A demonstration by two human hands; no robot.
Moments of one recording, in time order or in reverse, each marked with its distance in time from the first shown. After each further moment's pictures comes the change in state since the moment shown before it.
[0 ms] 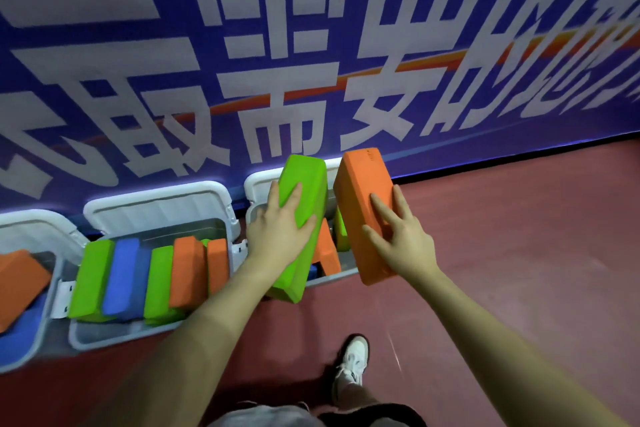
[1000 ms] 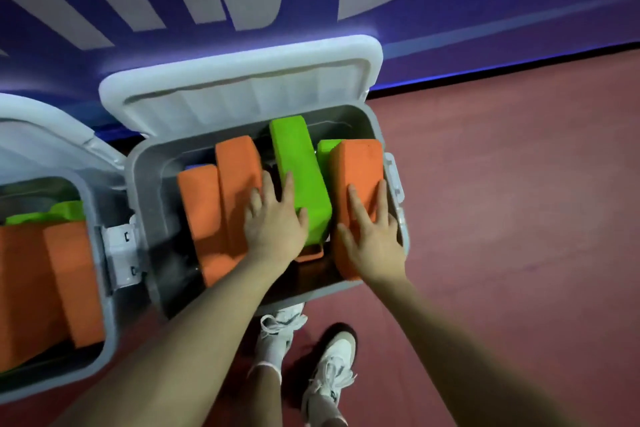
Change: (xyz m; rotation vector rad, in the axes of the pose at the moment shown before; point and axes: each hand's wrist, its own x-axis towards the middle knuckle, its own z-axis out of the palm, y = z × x) left_hand 0.288 -0.039 0.426 0.124 -0.390 -0.175; right_hand 0.235 0.212 0.347 -0.064 -0.357 0.262
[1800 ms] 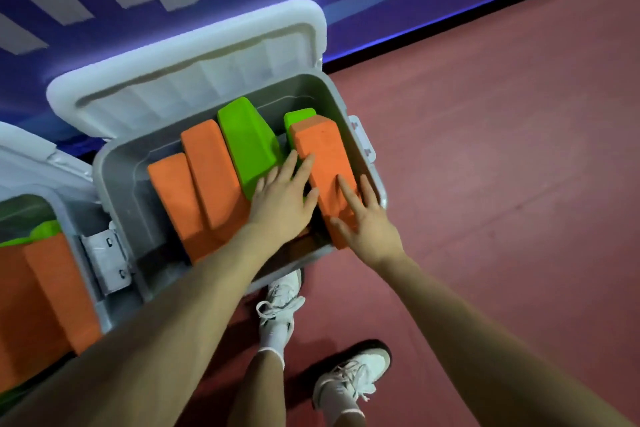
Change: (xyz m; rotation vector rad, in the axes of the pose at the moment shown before) left_hand -0.028 0.028 0.011 0.043 -0.015 0.438; right_hand -0.044 0.054 0.016 0.128 -0.086 0.004
